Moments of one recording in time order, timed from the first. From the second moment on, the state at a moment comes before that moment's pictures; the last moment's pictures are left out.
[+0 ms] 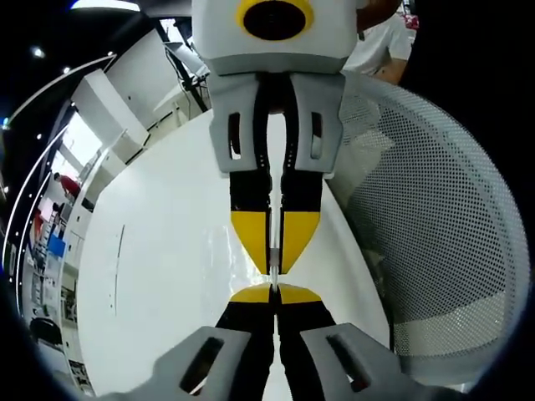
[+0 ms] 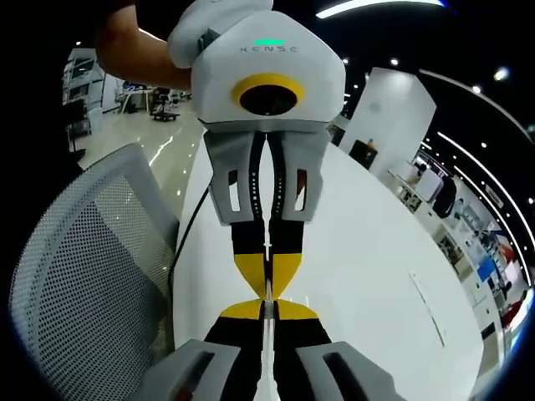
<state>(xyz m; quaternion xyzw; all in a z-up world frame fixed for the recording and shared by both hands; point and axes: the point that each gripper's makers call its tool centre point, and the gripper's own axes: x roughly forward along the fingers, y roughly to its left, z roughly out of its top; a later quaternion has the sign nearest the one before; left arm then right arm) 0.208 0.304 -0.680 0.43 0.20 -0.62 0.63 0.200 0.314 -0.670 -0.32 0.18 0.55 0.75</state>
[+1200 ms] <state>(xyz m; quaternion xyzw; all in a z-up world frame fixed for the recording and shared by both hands) 0.206 0.304 -0.681 0.41 0.20 -0.62 0.63 0.199 0.311 -0.672 -0.32 0.18 0.55 0.75</state>
